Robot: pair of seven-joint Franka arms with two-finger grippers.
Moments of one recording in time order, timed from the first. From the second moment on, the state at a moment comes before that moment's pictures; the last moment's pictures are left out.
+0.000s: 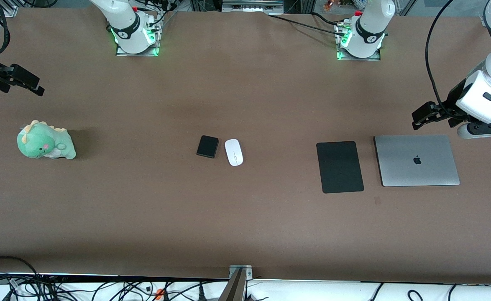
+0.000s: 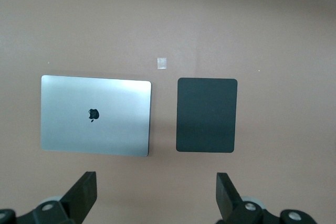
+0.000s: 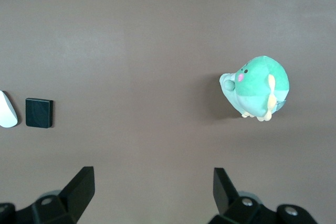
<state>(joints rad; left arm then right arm) 0.08 0.09 -0.17 -1.57 0.03 1.67 -0.20 0.00 -0.11 -0.07 -1.74 0.03 1.63 0.05</state>
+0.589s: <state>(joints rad) 0.08 0.09 -0.17 -1.57 0.03 1.67 -0.20 0.00 -0.11 -0.07 -1.74 0.03 1.63 0.05</state>
